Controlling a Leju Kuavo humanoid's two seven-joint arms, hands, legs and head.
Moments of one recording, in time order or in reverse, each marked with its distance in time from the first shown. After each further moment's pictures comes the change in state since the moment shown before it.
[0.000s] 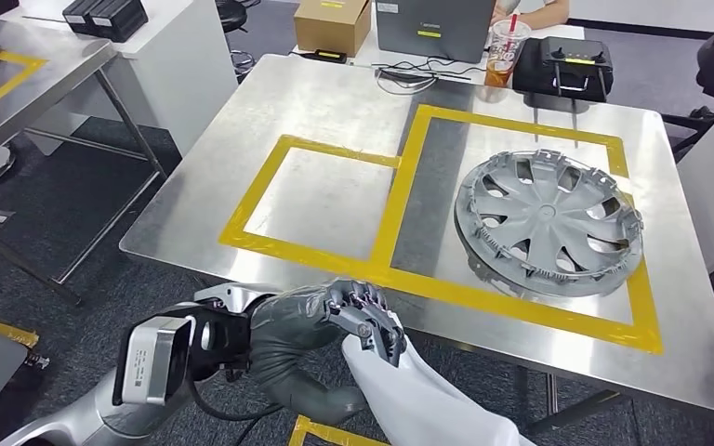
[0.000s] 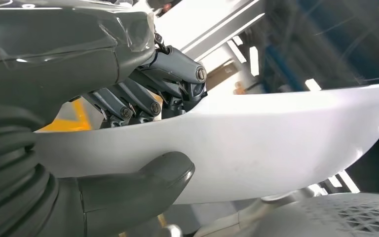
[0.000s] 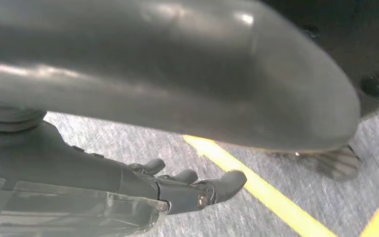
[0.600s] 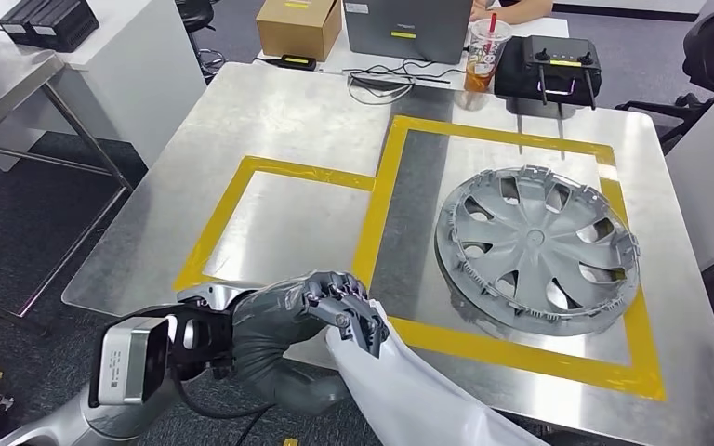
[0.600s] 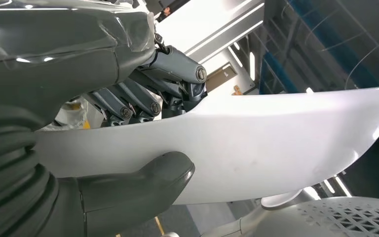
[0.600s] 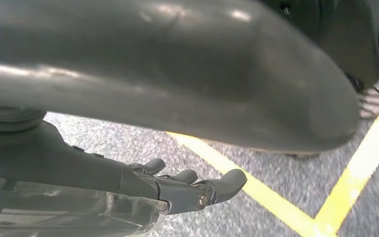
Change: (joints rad) left arm 0.013 0.020 0.027 -0.030 -0.006 0.010 -0.012; right arm -0.008 0.003 0.001 0.011 -0.001 -0.009 0.000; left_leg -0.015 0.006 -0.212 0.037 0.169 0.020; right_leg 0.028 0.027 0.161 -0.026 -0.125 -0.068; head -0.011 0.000
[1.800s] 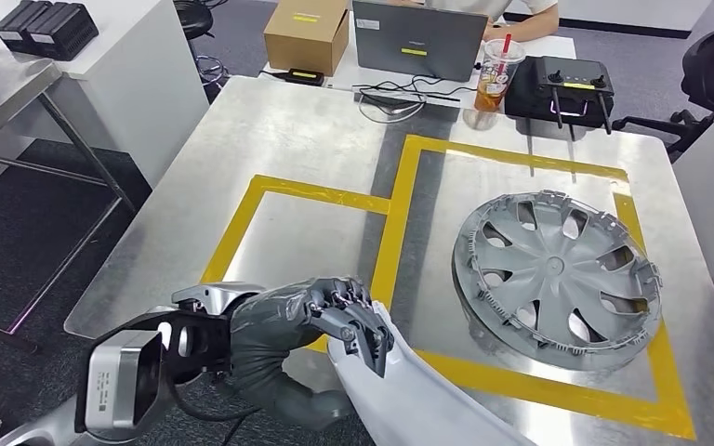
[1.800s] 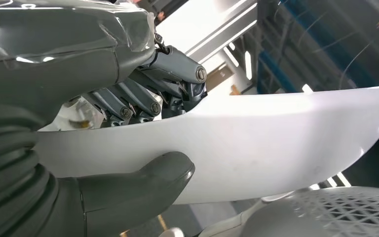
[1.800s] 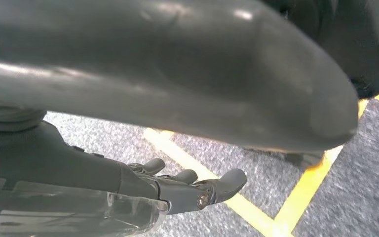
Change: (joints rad) left arm -0.014 -0.008 -0.013 -0.035 -0.013 0.001 0.050; right arm -0.011 -0.023 0.008 0.023 -0.028 0.022 -0.035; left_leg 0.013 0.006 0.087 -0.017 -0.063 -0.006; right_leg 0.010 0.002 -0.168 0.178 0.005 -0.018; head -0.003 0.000
